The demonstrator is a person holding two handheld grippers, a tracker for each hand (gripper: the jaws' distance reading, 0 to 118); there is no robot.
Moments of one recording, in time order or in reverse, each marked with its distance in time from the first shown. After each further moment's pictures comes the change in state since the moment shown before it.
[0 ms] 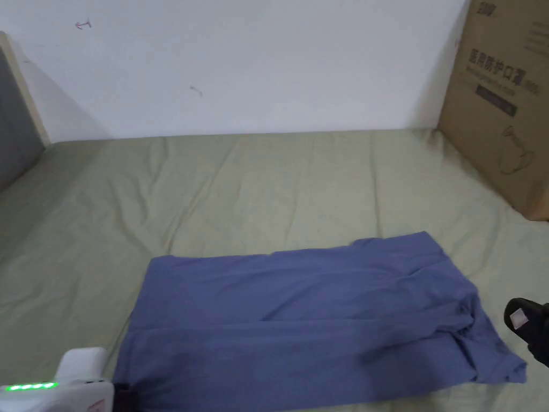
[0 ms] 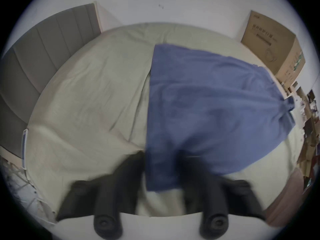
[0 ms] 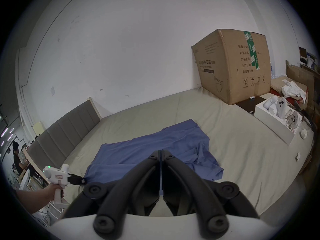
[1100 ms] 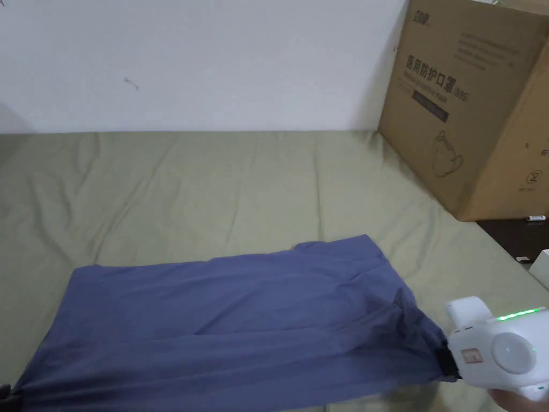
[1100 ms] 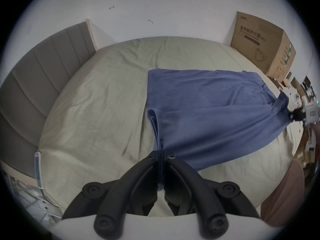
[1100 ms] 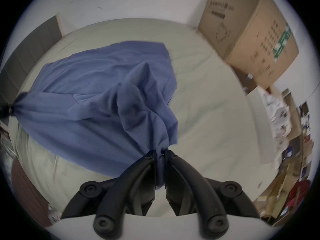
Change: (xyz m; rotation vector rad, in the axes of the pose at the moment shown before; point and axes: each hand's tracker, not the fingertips) left arm 0.006 0.039 0.051 0.047 0.032 -0.125; right arm 0.082 -0.015 -0.135 -0.642 -0.329 0.415
